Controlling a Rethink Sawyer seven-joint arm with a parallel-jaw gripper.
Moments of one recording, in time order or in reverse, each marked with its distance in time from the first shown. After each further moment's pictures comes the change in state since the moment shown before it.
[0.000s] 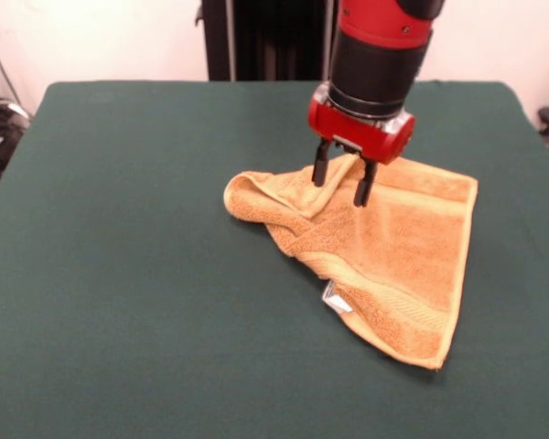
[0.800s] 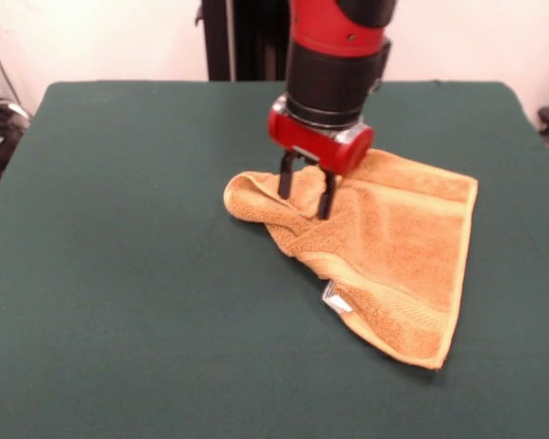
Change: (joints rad) arm -0.113 -0.014 0.066 0.034 -0.014 -0.100 0.000
